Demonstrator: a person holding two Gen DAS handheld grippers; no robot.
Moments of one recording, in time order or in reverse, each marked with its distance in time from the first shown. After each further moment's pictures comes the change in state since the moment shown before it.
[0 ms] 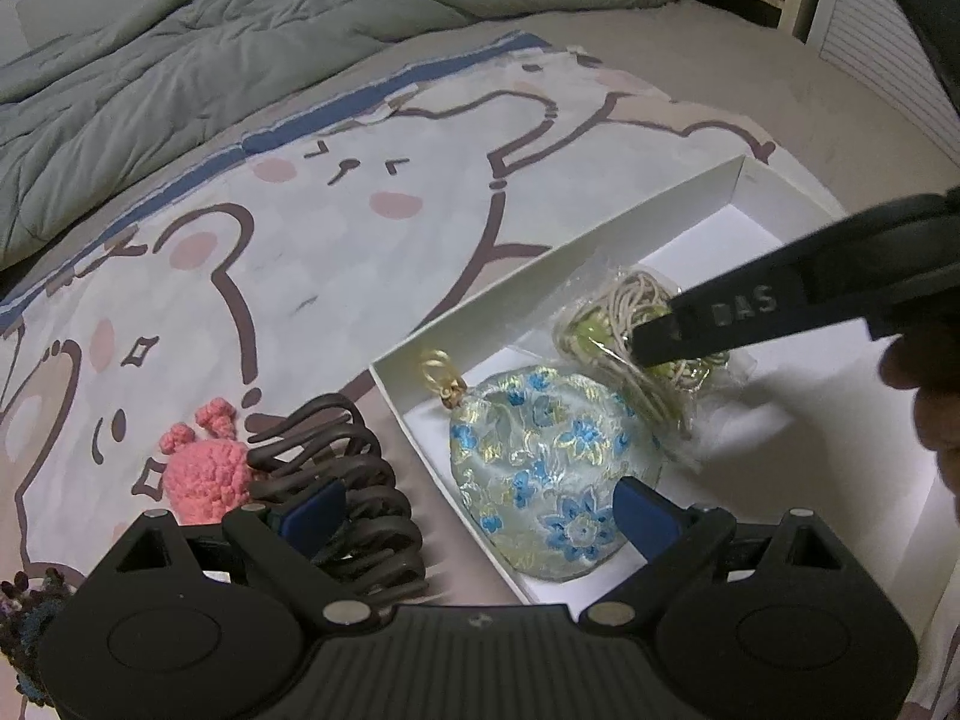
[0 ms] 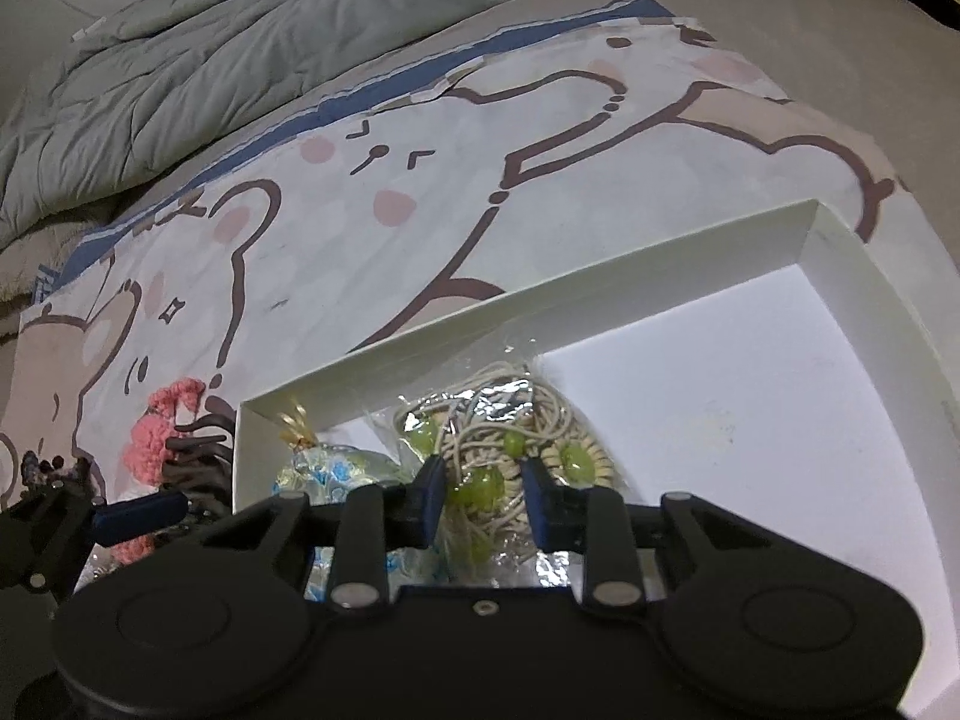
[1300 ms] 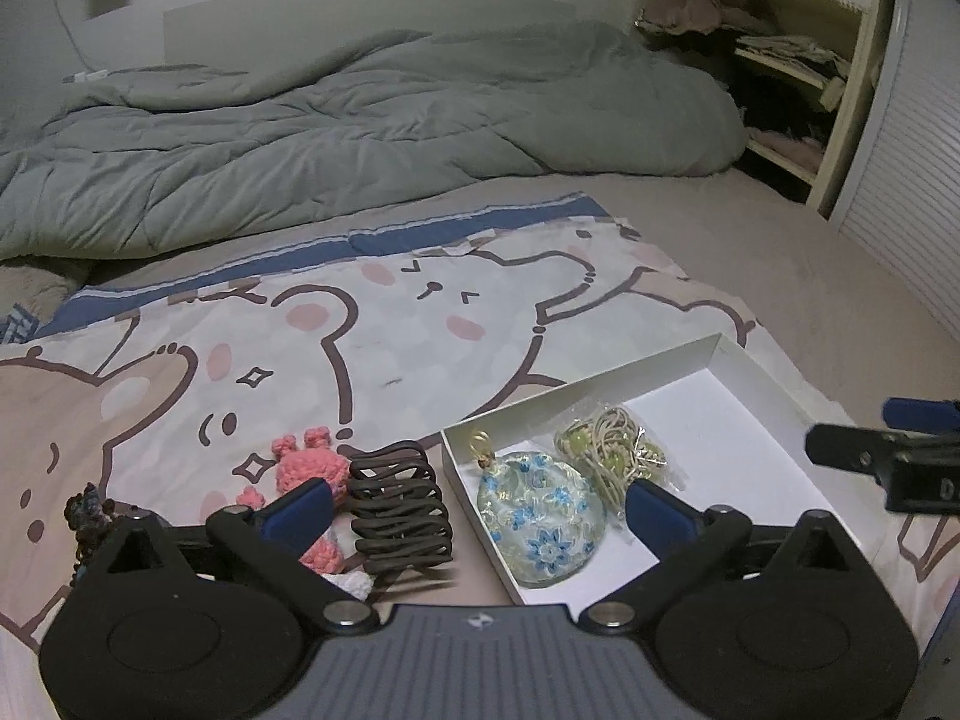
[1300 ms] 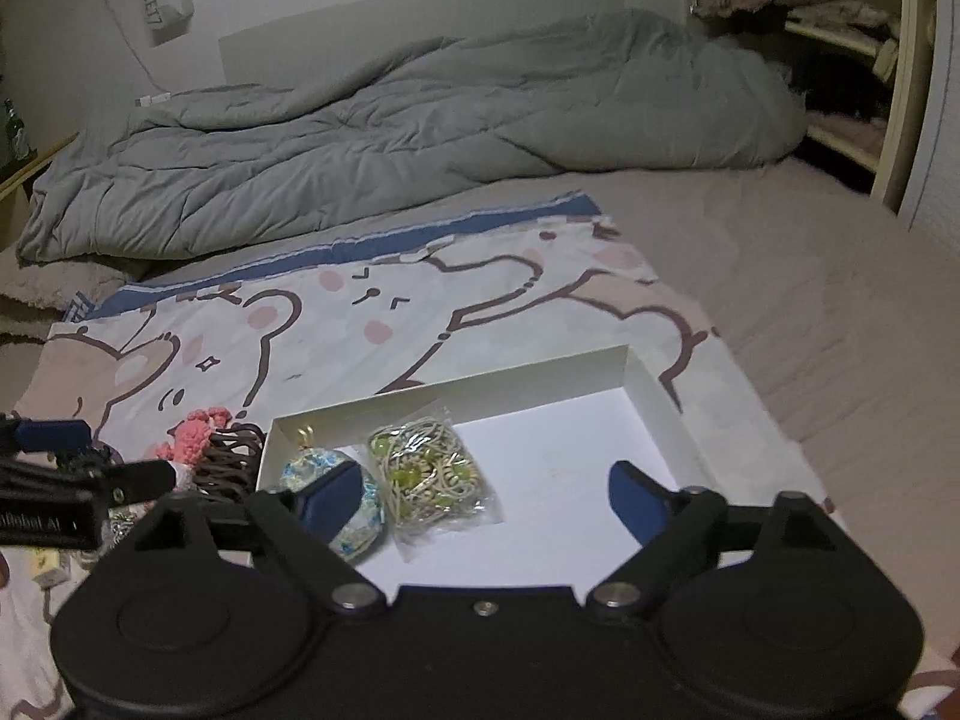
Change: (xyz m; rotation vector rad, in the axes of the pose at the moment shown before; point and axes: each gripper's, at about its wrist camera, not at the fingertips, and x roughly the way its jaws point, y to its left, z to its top) left arm -0.123 0.013 -0.033 -0.217 -0.250 0.026; right arm -0.155 -0.017 -0.069 -0.147 -0.347 -0.106
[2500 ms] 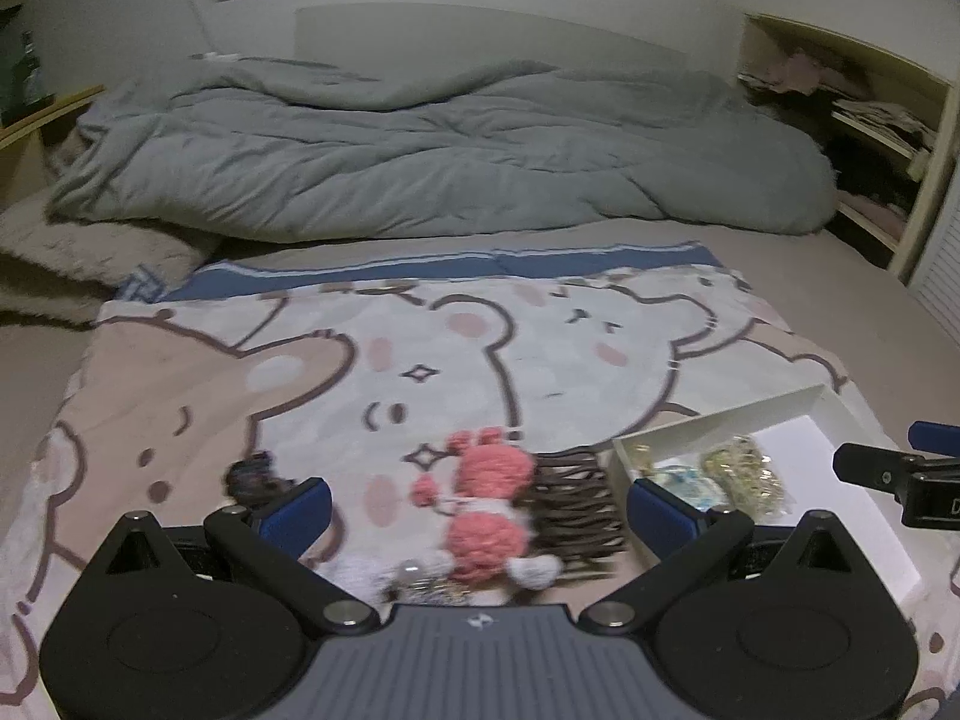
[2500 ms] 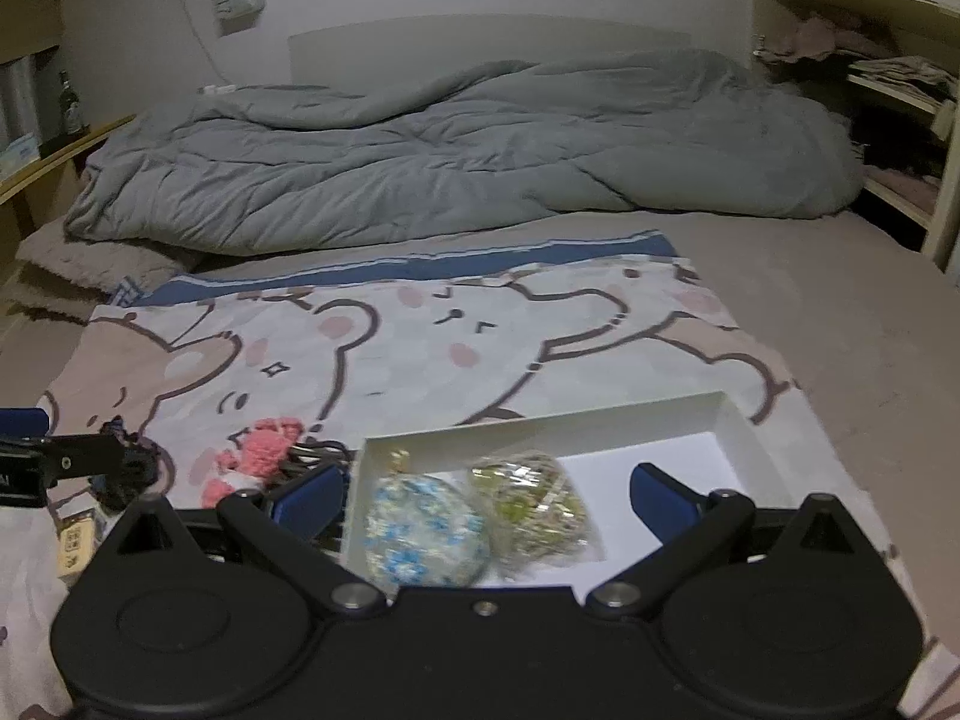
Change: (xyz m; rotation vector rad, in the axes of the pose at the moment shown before) left arm -0.048 0.100 -0.016 -0.120 -0.056 0.137; right arm 0.007 0.074 0.005 -0.082 -0.046 0.068
